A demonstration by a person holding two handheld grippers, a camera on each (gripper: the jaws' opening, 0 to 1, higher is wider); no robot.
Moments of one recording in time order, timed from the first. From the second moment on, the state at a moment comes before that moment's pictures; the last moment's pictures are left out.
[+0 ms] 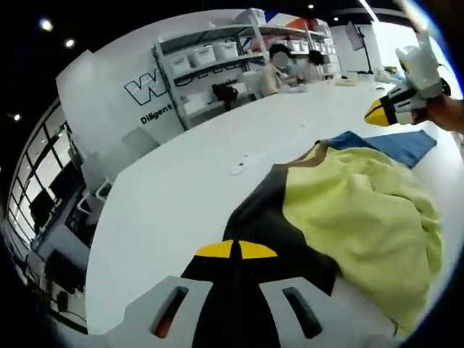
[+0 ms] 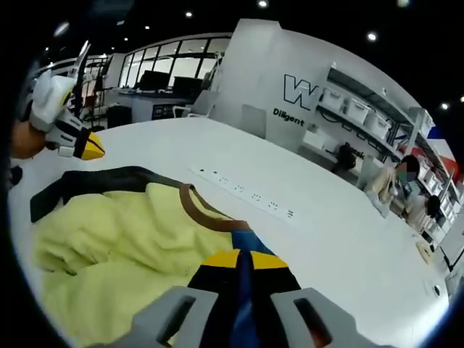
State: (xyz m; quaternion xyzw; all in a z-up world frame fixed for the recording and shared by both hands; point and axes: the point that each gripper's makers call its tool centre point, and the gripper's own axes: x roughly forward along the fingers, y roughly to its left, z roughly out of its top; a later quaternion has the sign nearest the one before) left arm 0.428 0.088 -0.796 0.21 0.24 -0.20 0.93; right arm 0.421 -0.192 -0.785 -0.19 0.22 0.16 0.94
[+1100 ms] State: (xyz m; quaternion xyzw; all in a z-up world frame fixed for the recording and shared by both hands) left arm 0.289 0.091 -0.798 0.16 0.25 -0.23 0.93; right arm 0.304 -0.161 -0.781 -0.17 0.23 0.17 0.94
